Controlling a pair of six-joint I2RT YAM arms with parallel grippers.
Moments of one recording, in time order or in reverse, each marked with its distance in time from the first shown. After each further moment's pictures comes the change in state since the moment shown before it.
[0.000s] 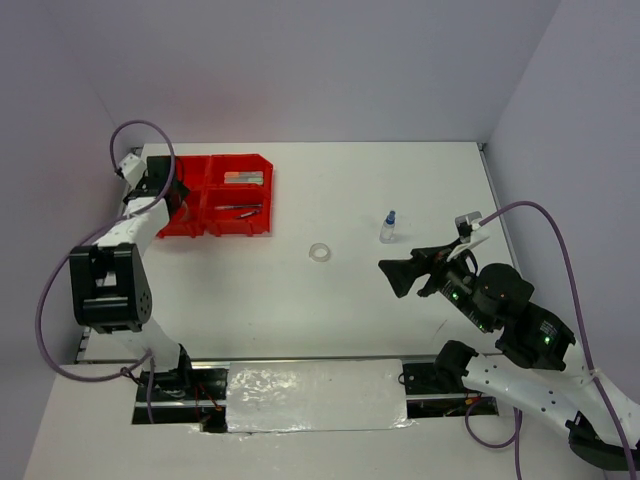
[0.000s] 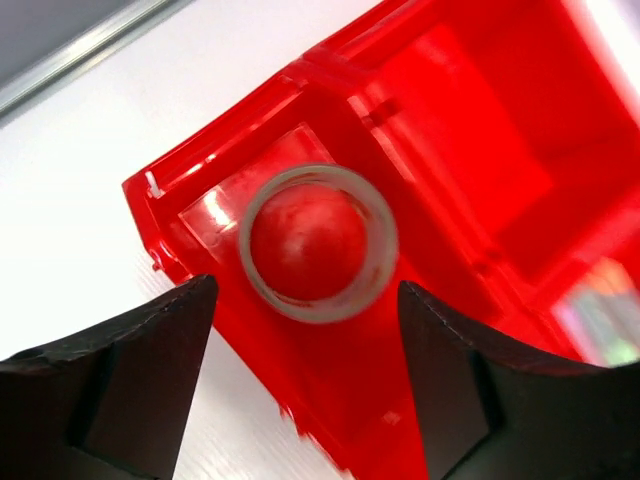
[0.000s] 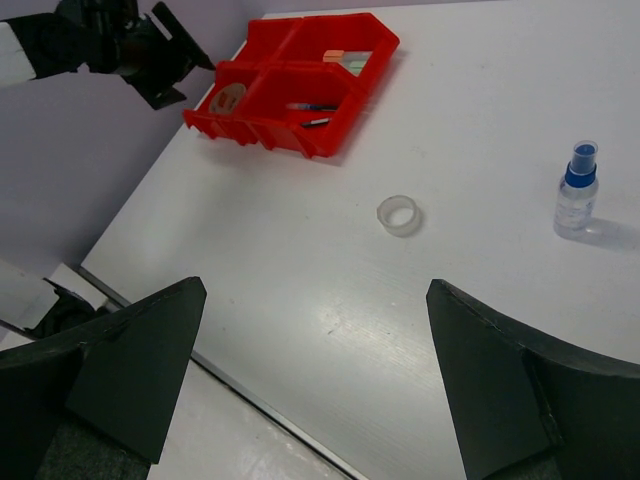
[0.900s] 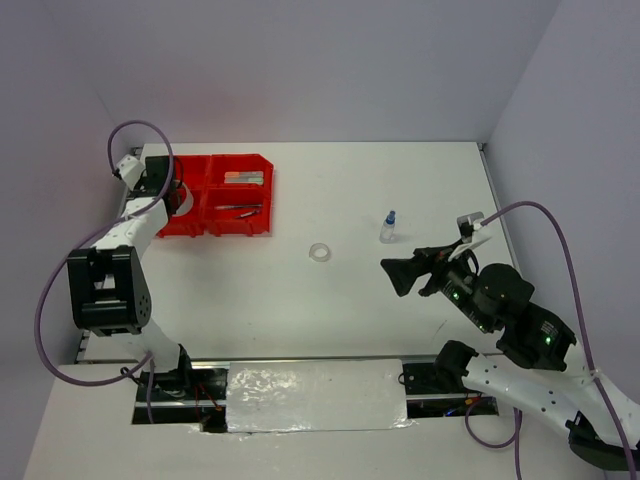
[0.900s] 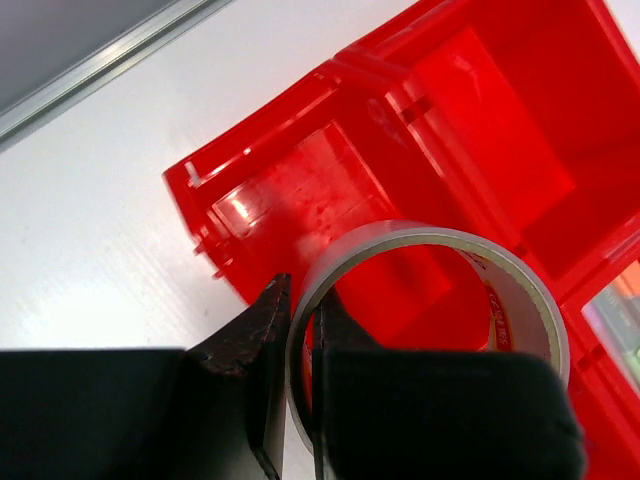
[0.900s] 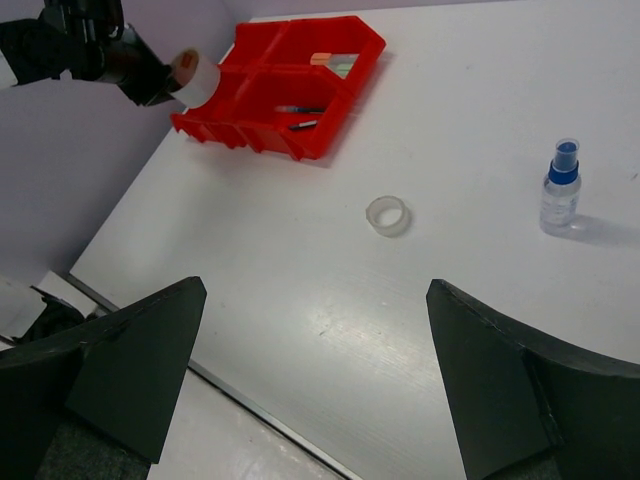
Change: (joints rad) left arm -0.003 -0.064 -0.021 -0.044 -0.018 0.003; right arm 0.000 -0.011 0.003 -0.015 0.031 0.000
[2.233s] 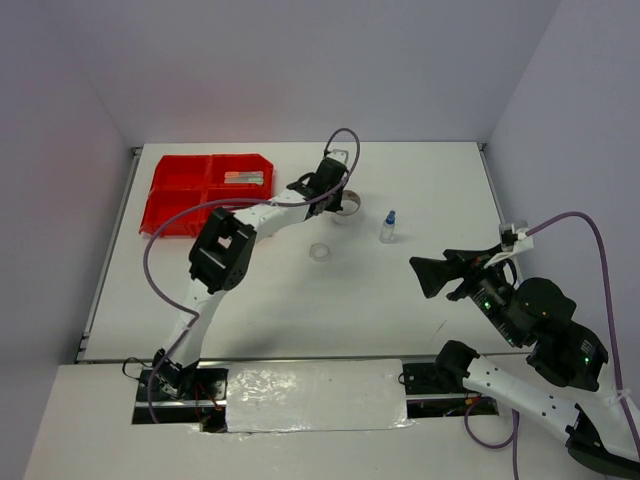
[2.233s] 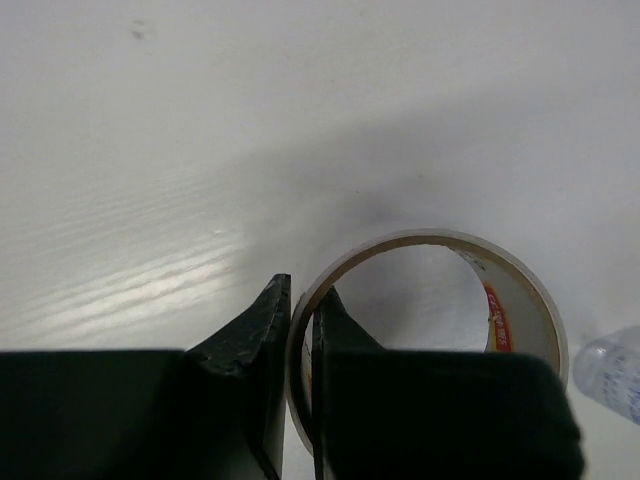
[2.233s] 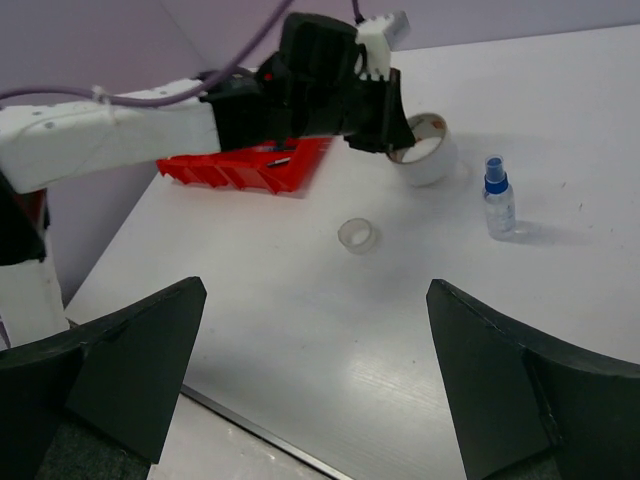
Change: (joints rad) left arm -0.729 0.718 0.715 0.109 0.348 0.402; right arm 0.000 -0.086 0.100 -0.135 0.105 0.000
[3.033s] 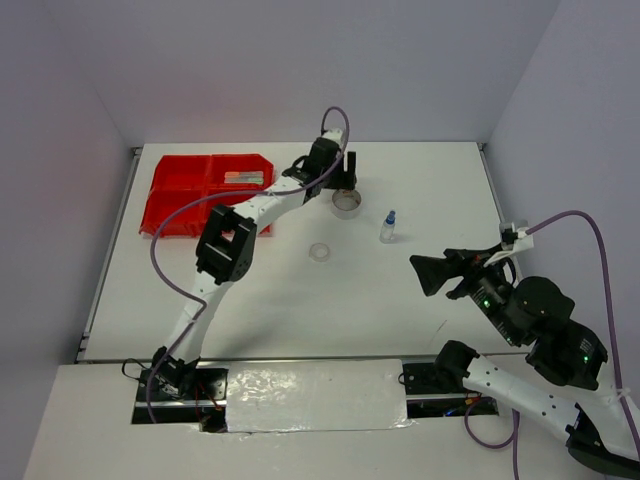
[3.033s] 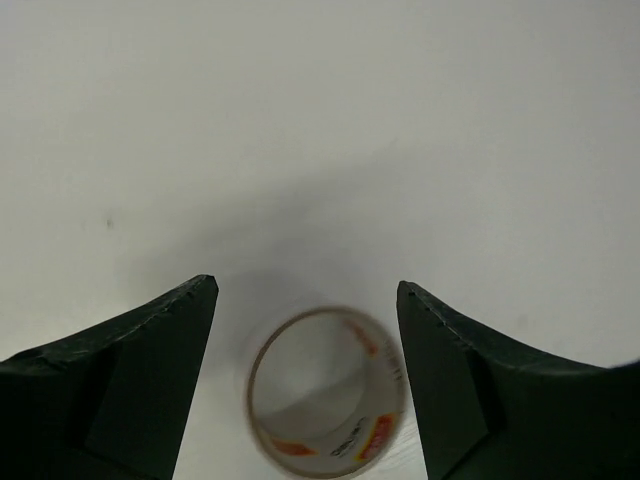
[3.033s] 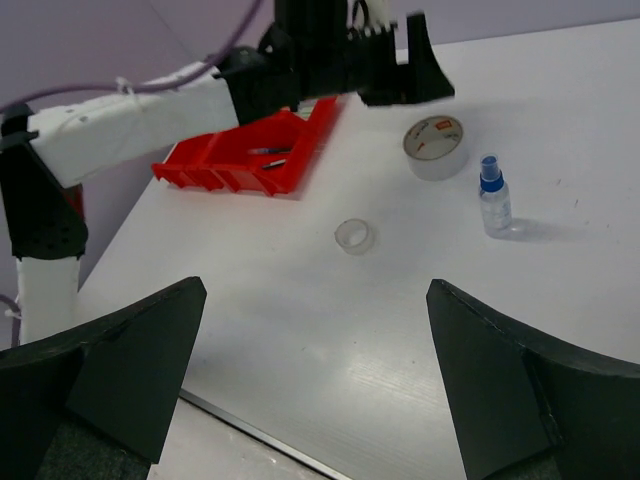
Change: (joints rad) left arm 0.078 0.078 0.253 0.075 0.160 -0.058; right arm 0.000 0.016 0.001 -0.002 0.018 0.014
